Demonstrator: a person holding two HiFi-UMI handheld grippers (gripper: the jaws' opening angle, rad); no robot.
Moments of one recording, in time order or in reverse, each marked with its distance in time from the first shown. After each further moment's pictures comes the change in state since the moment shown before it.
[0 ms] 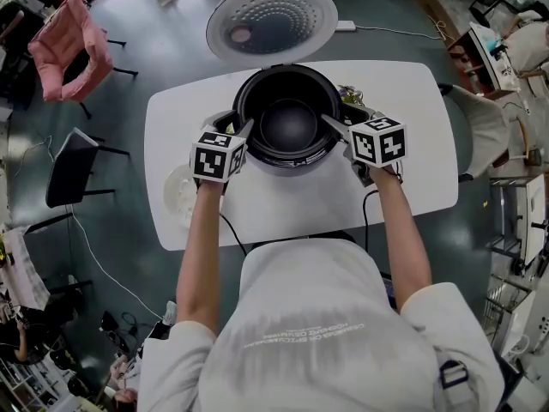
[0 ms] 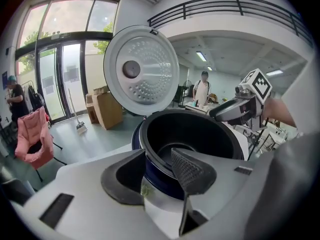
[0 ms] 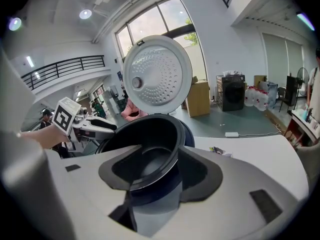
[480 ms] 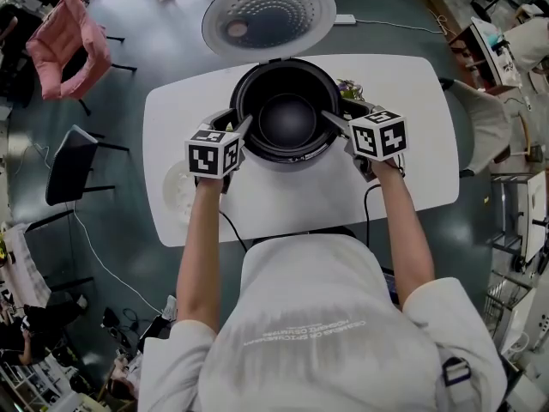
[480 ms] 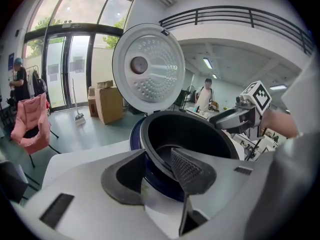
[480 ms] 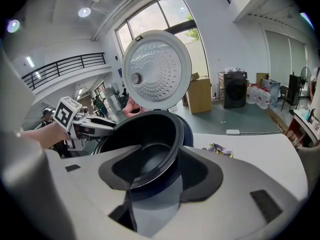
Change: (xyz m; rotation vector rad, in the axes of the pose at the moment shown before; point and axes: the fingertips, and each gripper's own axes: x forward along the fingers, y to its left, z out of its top) left arm -0.001 -0.003 -0.007 -0.123 -0.018 -0.029; right arm 0.002 -0.002 -0.008 -0.004 0.038 0.018
